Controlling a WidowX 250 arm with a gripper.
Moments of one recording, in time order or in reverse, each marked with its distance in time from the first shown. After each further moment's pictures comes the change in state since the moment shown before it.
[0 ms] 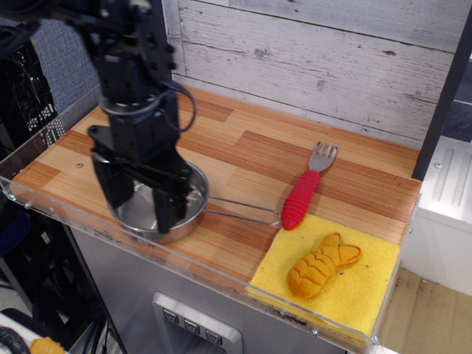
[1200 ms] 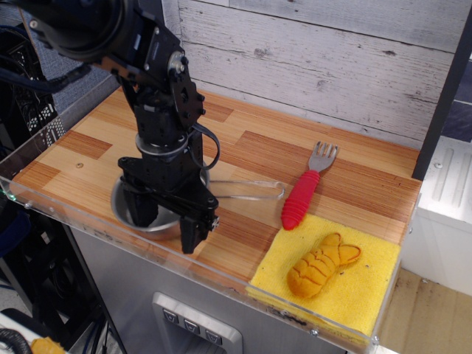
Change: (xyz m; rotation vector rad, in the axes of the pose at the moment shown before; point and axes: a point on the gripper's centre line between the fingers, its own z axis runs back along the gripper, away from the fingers) arm 0.018 -0.008 -0.044 0.029 0.017 0.005
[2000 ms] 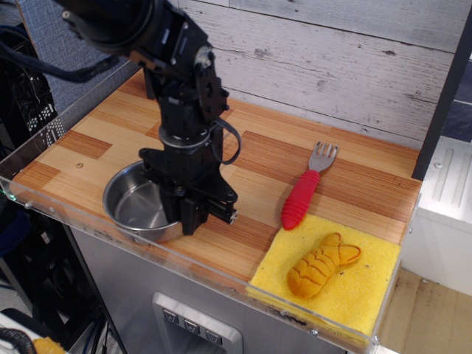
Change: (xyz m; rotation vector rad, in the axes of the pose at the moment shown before) arm 0.017 -0.010 0.003 0.024 -0.014 -0.035
